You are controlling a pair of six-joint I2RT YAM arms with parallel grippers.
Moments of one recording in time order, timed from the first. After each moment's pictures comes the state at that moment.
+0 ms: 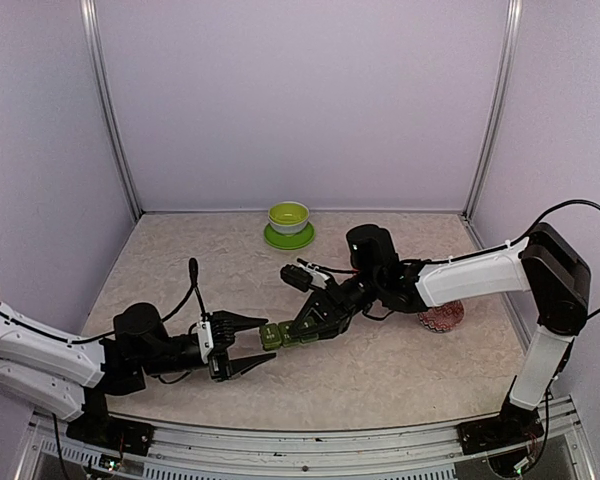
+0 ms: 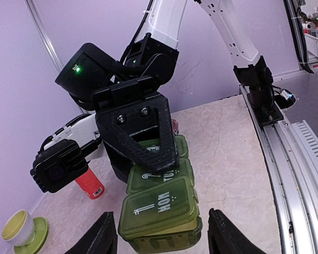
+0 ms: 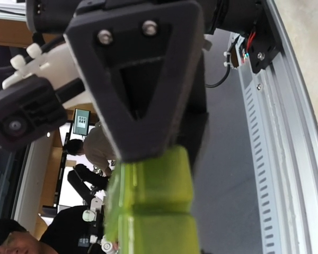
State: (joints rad) left arm -1.11 1.18 0.28 0.89 0.20 0.41; right arm 0.87 1.79 1.04 0.38 -1.30 0.96
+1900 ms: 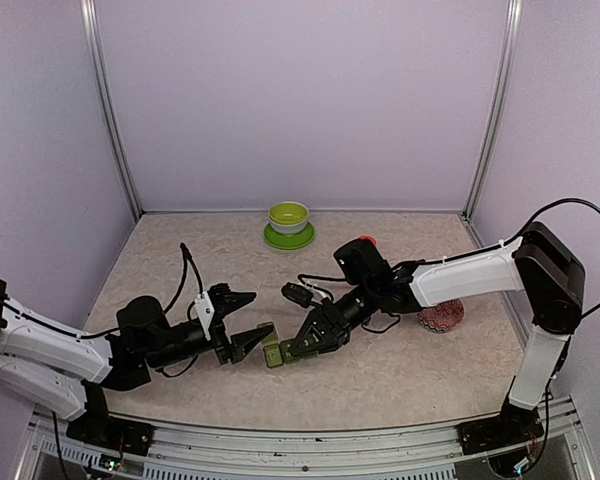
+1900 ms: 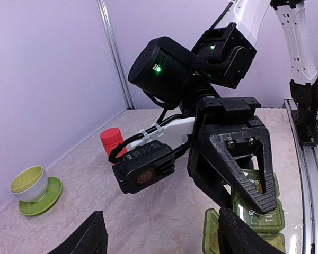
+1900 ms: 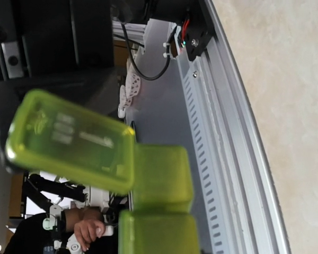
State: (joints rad) left arm -1.03 1.24 0.29 0.98 0.05 0.22; right arm 0.89 1.82 1.07 0.05 -1.19 0.66
